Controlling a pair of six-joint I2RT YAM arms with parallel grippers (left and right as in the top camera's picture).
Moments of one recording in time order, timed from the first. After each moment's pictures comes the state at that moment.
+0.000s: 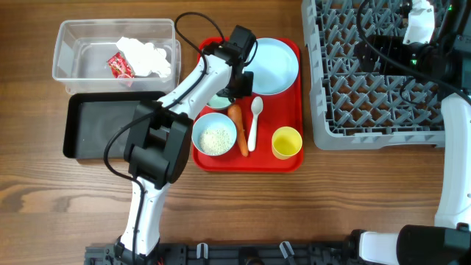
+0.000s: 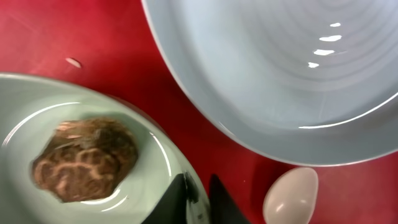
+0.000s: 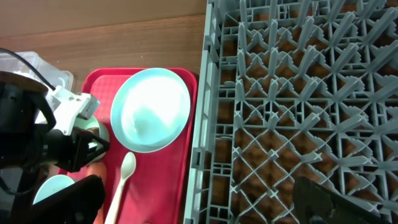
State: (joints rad) left arm -0.49 2.28 1.84 -0.89 0.05 -0.34; right arm -0.19 1.54 1.64 -0.99 -0.39 -0.08
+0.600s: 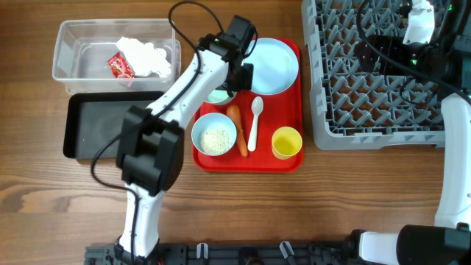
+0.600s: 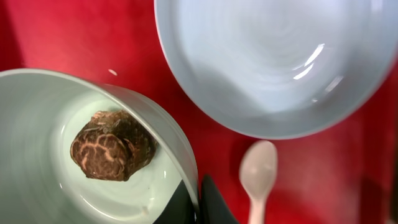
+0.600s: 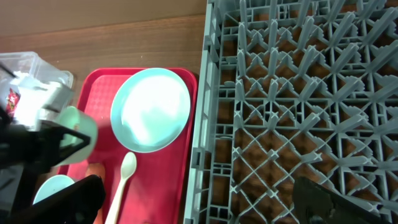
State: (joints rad) left arm -0.49 2.18 1.88 -0.96 0.03 -0.34; right arm -0.19 1.54 1.64 -0.99 -0.39 -0.08
